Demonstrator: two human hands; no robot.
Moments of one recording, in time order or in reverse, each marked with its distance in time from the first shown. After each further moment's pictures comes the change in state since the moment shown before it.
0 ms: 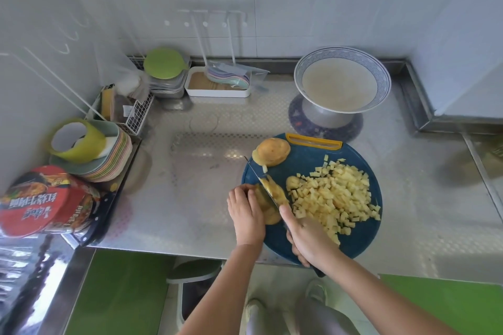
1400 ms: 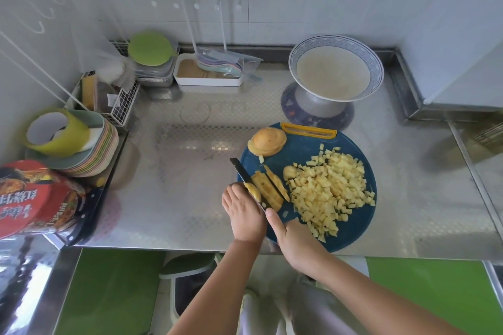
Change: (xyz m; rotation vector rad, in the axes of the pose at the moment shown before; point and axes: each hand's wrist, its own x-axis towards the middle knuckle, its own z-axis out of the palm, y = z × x) left_hand -0.006 -0.011 -0.002 0.333 -0.010 0.131; right_hand -0.008 0.001 0.035 -0.355 0.053 0.050
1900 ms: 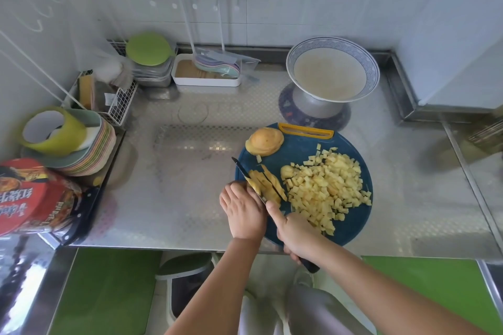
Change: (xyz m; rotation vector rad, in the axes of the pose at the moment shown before) left_hand 0.002 0.000 0.010 -0.054 0.067 -0.043; right_hand 0.010 0.000 -0.014 0.089 -0.097 0.110
